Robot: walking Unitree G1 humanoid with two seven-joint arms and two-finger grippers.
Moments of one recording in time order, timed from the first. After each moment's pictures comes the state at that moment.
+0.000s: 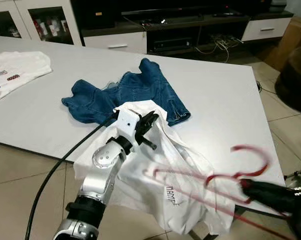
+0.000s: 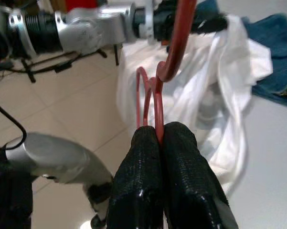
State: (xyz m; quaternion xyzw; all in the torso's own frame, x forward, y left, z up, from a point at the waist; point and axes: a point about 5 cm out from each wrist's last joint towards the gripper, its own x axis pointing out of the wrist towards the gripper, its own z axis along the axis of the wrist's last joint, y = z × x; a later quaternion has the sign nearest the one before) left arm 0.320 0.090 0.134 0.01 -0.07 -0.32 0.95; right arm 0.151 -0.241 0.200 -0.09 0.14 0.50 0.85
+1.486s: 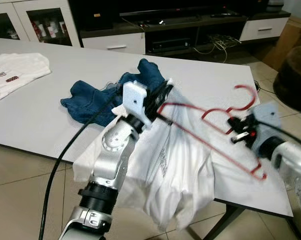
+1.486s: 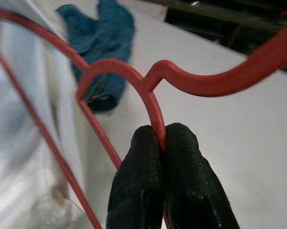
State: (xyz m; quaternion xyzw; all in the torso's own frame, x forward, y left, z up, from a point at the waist) left arm 0.324 0.058 0.211 -0.05 -0.21 -0.33 0.92; right arm 0.275 -0.223 0.190 -0.12 0.11 0.13 0.98
